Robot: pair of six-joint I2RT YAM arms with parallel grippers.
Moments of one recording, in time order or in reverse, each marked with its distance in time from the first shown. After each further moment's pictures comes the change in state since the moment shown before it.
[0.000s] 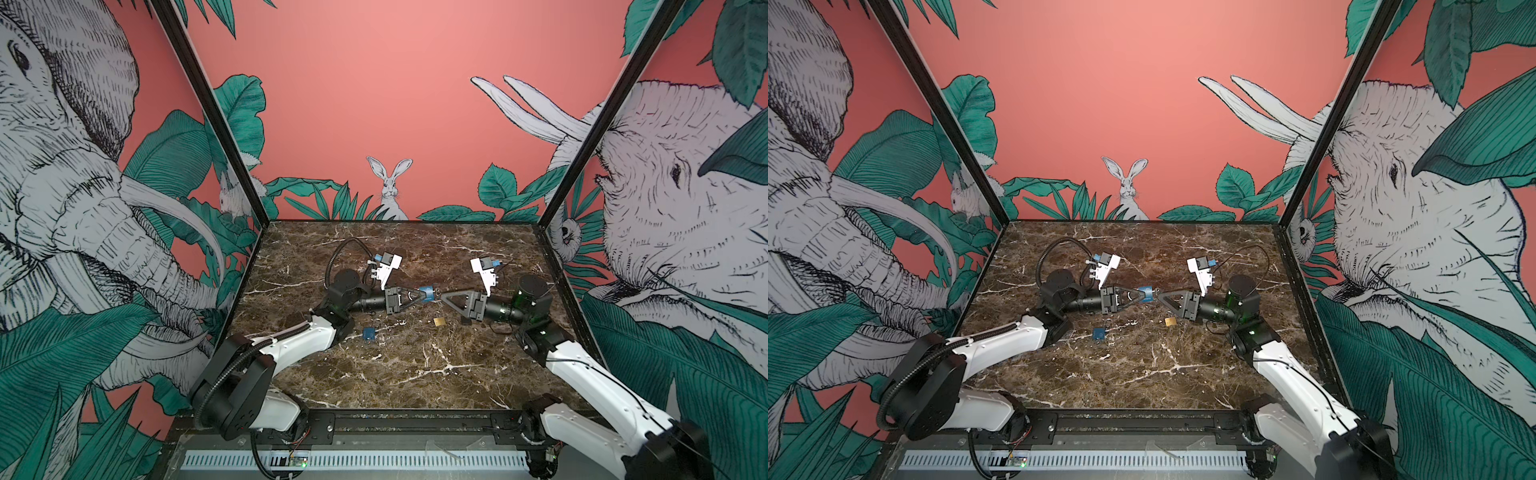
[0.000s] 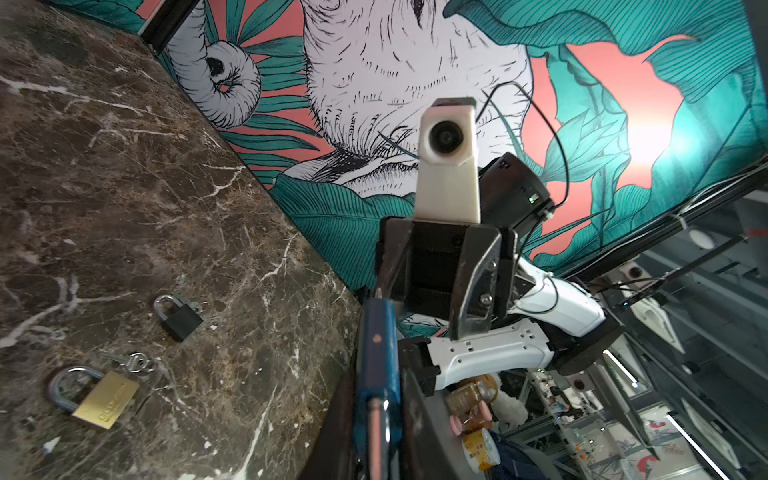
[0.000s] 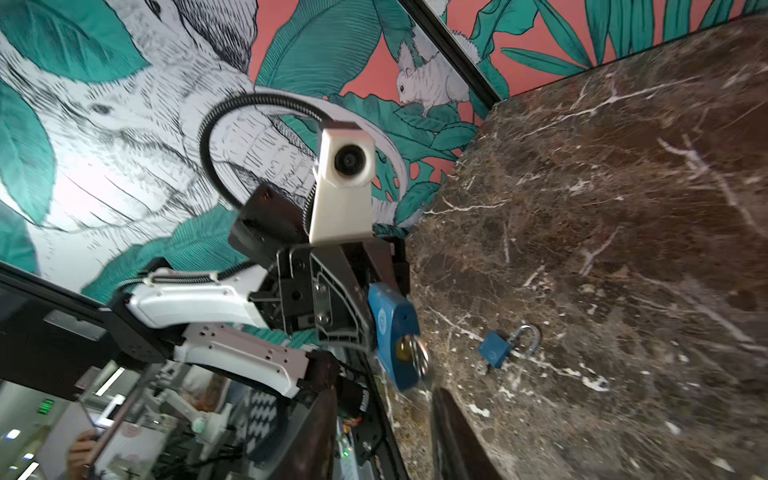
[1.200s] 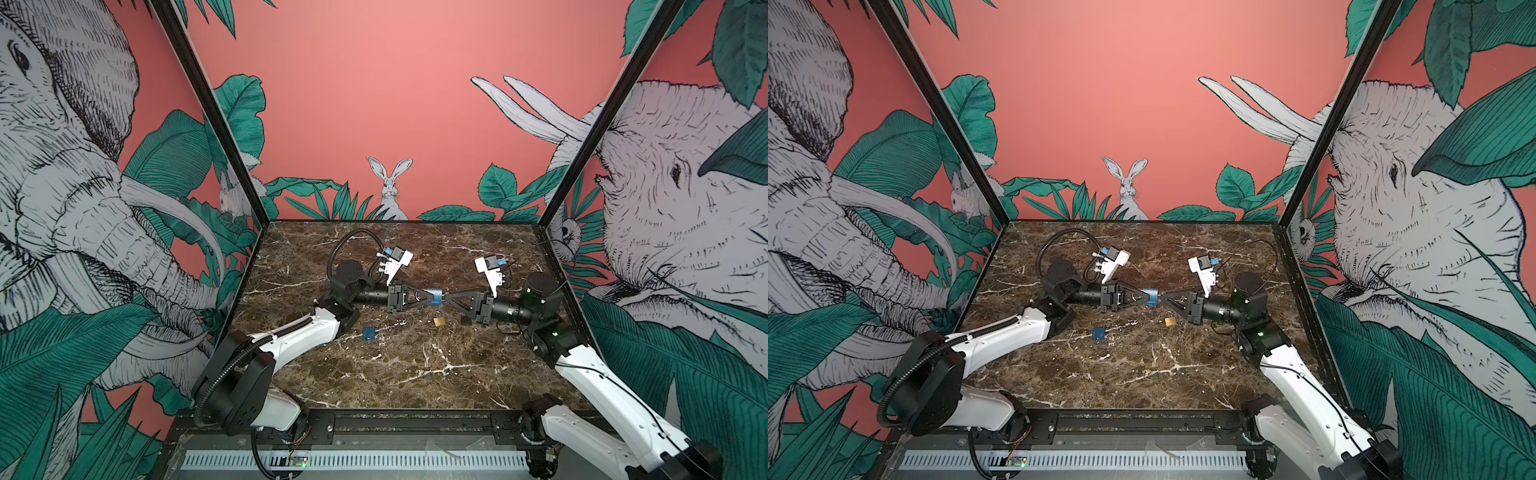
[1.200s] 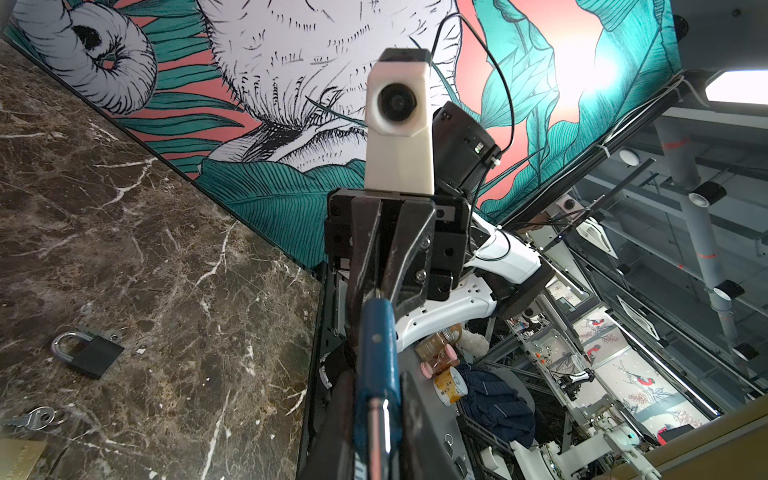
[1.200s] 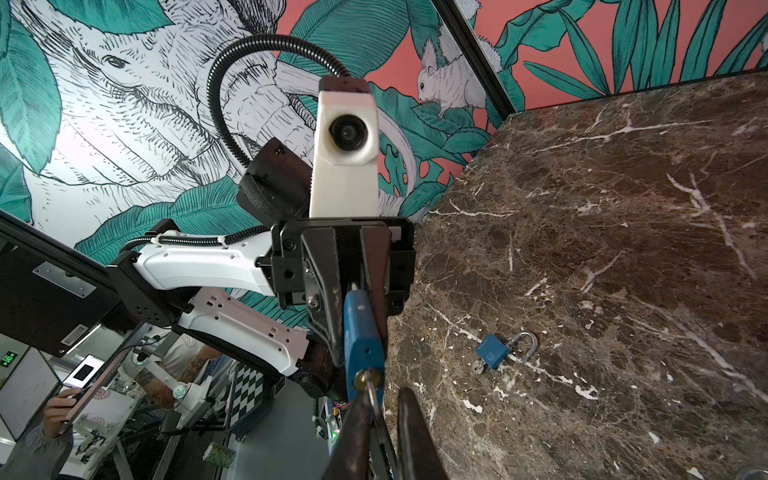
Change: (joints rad) left arm -0.033 0.037 0.094 0.056 0.188 -0.023; right arm -0.004 -0.037 0.068 -0.115 -0.043 -0.109
